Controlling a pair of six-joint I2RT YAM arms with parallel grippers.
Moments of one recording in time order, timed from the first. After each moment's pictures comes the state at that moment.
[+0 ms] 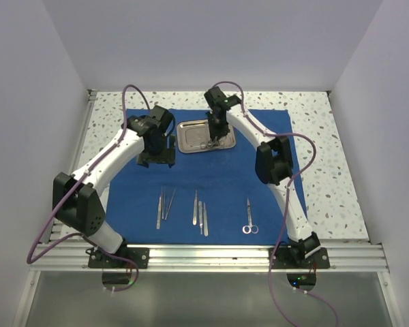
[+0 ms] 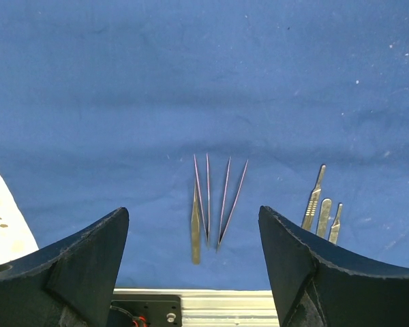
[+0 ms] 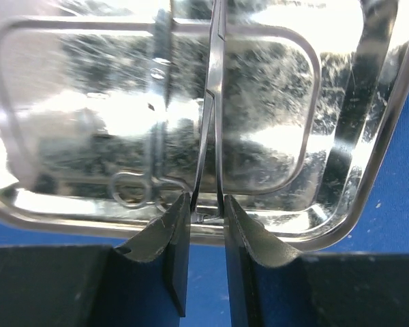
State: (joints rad) left arm -0.45 1.59 1.41 -1.09 -0.16 -0.46; right arm 0.52 2.52 2.36 -1.01 0.08 0.35
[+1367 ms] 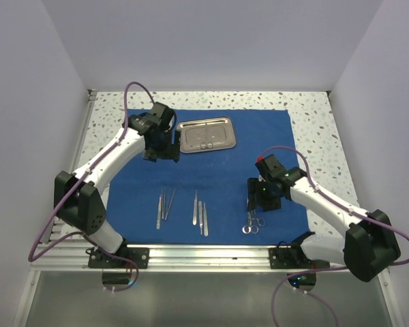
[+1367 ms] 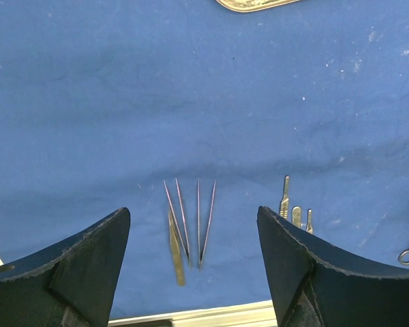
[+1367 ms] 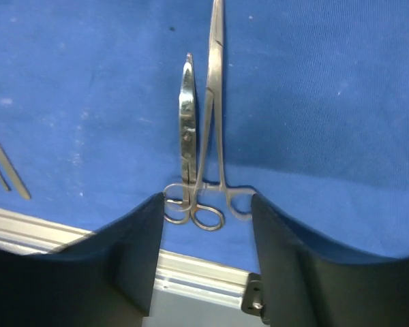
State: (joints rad) left arm -0.45 1.61 1.43 -0.99 -0.08 -0.40; right arm 0.53 1.21 0.71 -0.77 -0.08 0.53
